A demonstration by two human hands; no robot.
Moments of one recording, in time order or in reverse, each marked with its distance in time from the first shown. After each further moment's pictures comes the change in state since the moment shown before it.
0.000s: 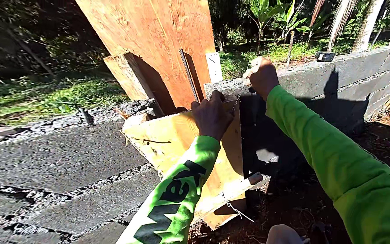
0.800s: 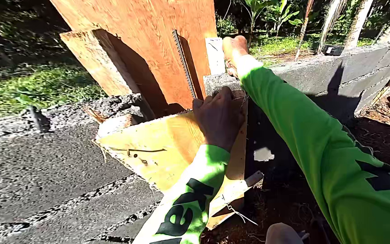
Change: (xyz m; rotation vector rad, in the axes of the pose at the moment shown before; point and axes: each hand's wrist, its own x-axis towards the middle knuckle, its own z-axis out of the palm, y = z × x) left_hand -0.019 -0.004 -0.010 -0.107 0.064 0.110; right_hand 0.088 -0.057 0.093 0.384 -0.061 0.479
